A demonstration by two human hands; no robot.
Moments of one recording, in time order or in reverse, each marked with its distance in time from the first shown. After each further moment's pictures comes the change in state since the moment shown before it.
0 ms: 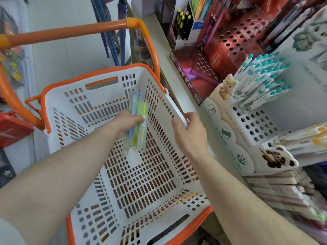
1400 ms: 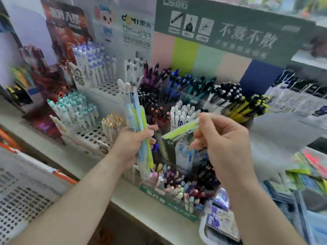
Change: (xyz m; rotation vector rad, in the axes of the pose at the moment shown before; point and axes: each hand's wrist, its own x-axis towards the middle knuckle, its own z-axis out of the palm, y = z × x) left_hand -0.314 0.115 0.359 -0.137 -0.598 0.541; right_hand -0.244 0.159 -0.351 0.702 0.777 -0.203
